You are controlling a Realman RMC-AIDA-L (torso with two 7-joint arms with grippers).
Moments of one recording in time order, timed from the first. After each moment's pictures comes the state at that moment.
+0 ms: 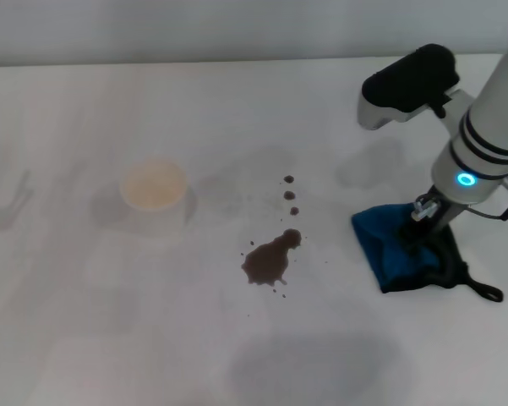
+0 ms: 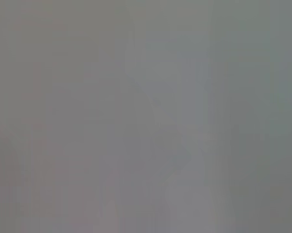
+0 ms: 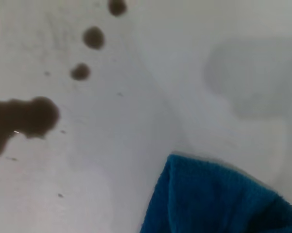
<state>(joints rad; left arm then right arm) -0.41 -2.07 2.84 -0.15 -1.24 1.49 -0.34 0.68 2.02 -1.59 -1.02 0.41 1.45 -0.19</state>
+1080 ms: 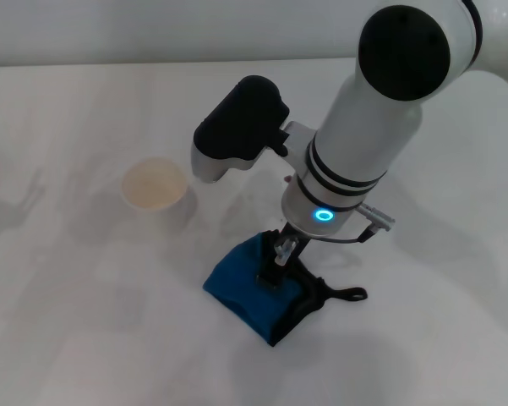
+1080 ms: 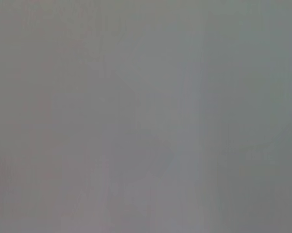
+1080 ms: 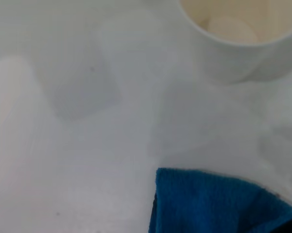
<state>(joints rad) -0.42 -2.08 2.84 -0.12 -1.23 1.50 -0.34 0.88 2.03 -2.02 -1.02 0.82 1.27 -0.18</state>
